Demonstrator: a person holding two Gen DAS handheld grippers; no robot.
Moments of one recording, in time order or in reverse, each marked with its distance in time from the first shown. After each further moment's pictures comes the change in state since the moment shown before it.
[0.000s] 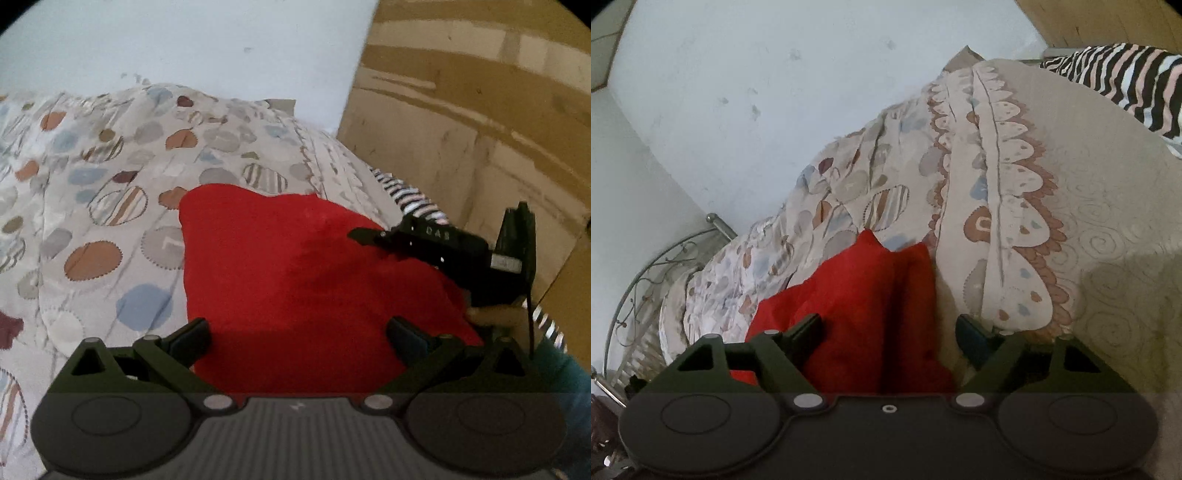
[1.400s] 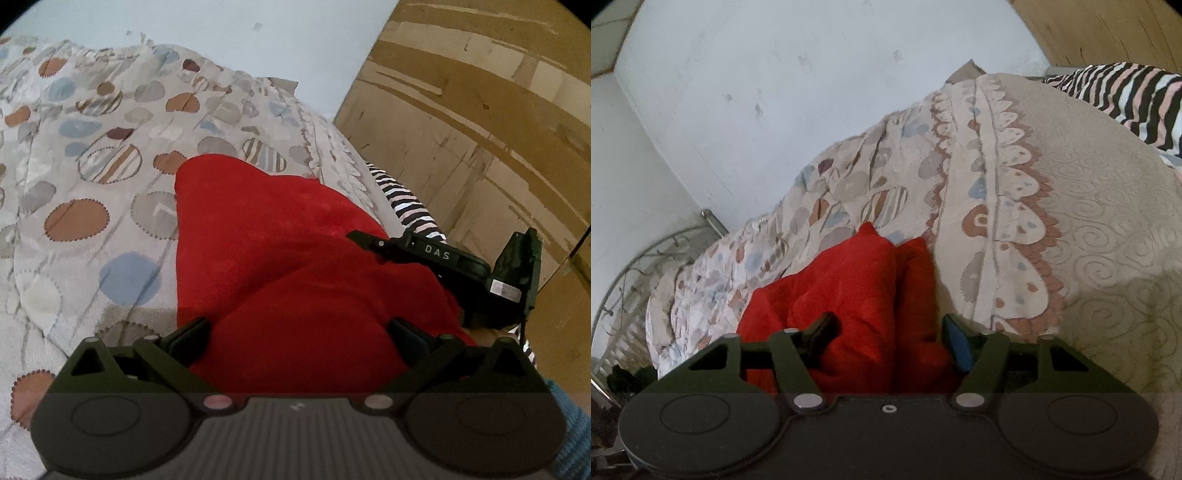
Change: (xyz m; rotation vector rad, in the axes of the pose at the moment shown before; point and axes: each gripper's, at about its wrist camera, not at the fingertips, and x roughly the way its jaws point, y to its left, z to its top) left arm 0.010 0.032 0.001 -0.147 0.060 -0.131; right arm -0.002 0.010 -0.013 -0.069 -0.023 -0.047
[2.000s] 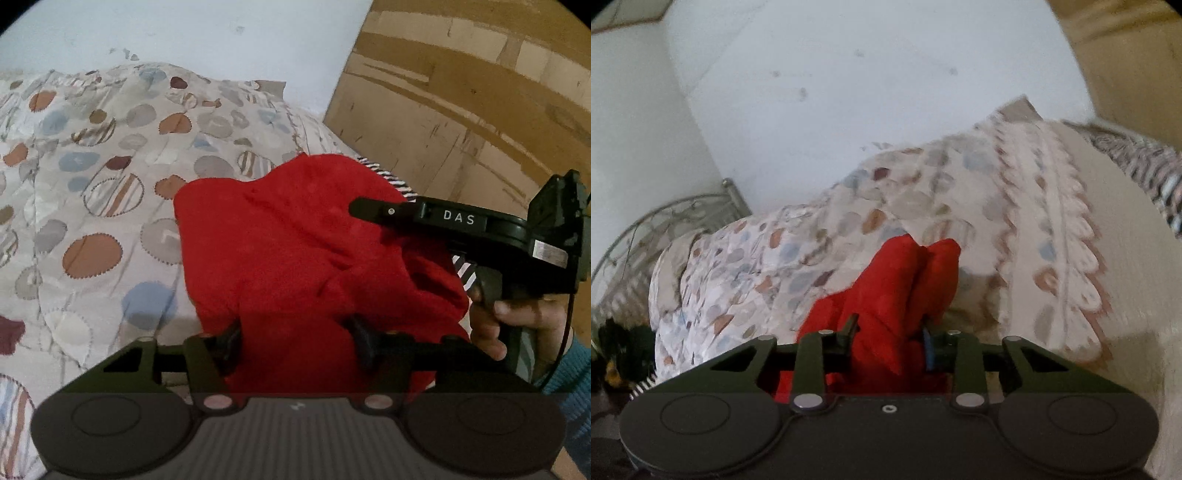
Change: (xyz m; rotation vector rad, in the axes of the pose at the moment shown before) left arm -0.023 -0.009 0.017 0.078 0.014 0.021; right arm -0.032 0.090 0.018 -0.225 -0.018 0.004
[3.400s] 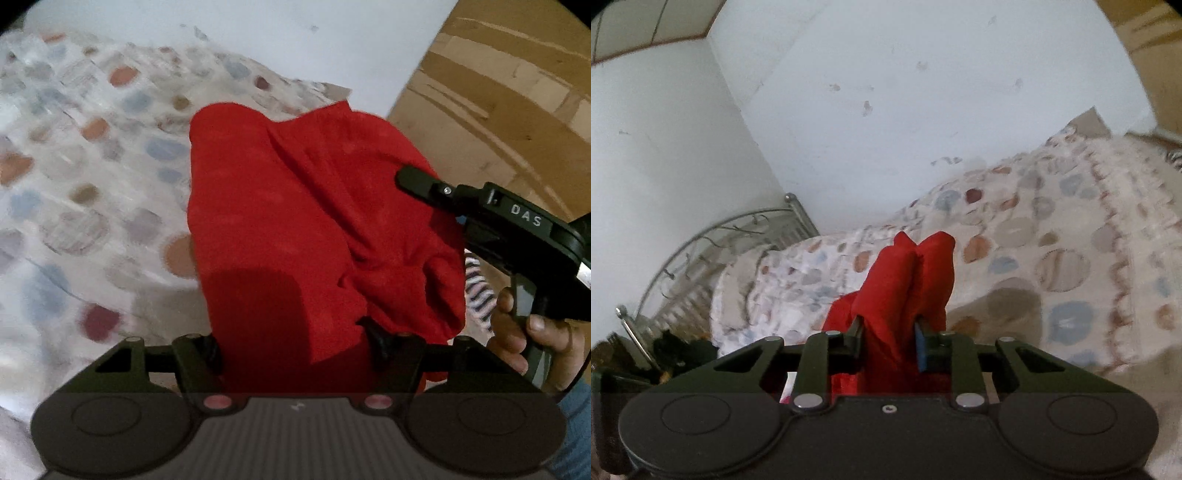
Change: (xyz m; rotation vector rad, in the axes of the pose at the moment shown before) left arm -0.062 0.067 0.039 -0.148 0.041 0.118; right arm 0.029 0.079 0.034 0.039 -0.032 0.220
